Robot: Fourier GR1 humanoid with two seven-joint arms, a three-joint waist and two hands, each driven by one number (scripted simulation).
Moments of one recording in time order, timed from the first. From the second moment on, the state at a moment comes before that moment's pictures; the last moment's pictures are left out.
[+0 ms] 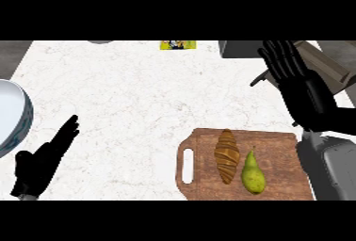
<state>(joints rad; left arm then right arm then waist) 0.06 0.56 -0.26 -1.53 0.28 0.13 0.05 -0.40 -0.27 0.07 -1.61 -0.28 0.09 -0.04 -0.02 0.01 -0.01</state>
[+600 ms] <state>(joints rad) -0.08 0.39 -0.25 -1.59 0.20 0.33 -0.02 -0.19 -0.24 -0.20 -1.31 -0.72 0.24 0.09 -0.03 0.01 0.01</state>
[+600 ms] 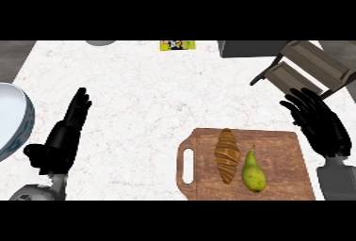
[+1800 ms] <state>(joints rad) -0.17 0.26 -0.31 -1.50 0.10 0.41 -0.01 -0.21 -0.83 -0.22 -1.64 -0.44 0.93 0.29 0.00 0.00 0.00</state>
